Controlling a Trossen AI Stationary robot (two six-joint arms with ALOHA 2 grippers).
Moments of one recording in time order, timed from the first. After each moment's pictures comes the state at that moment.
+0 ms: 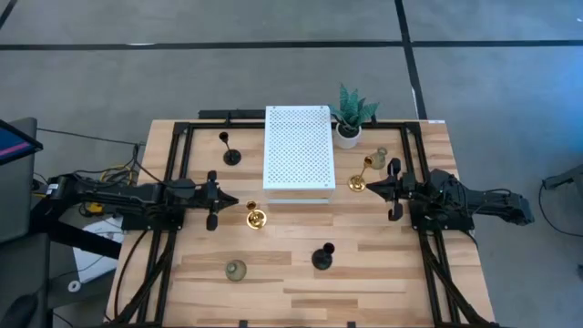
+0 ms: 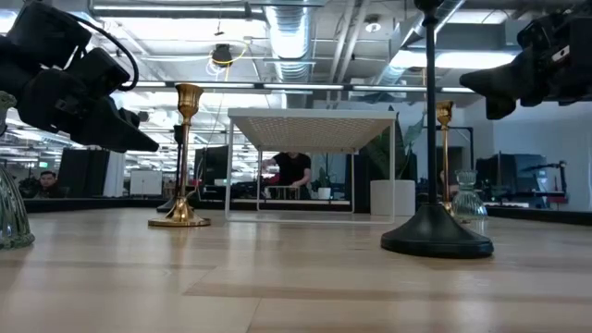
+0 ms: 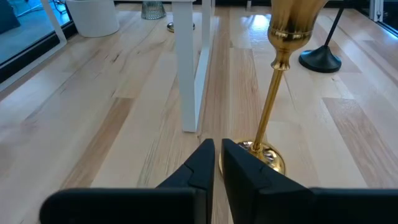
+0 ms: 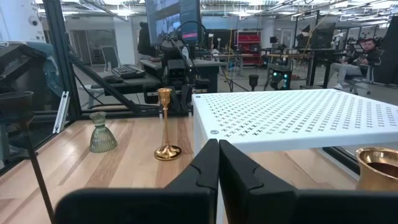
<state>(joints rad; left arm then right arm) 0.00 0.33 0.01 0.11 -0.10 0.02 -0.11 0.01 0.02 0.04 0.00 0.01</state>
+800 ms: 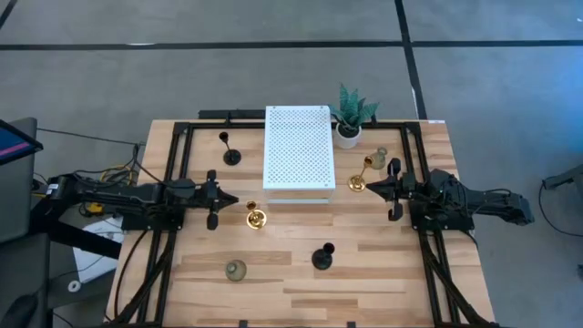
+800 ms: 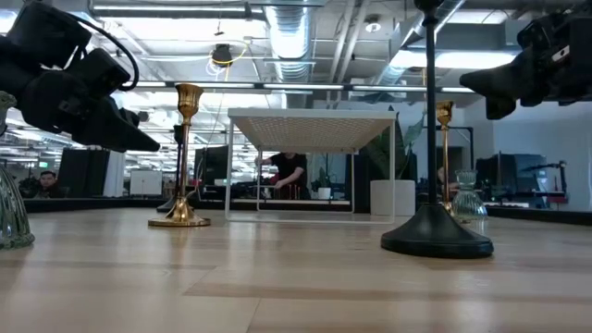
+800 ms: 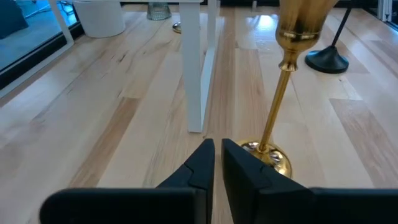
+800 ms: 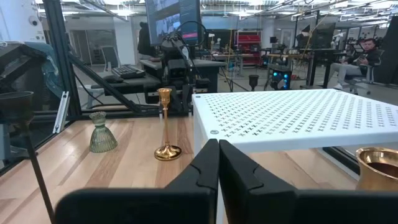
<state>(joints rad) 0.00 0.33 0.01 0.12 -0.12 0.02 -0.11 0.01 0.02 0.04 0.00 0.01</state>
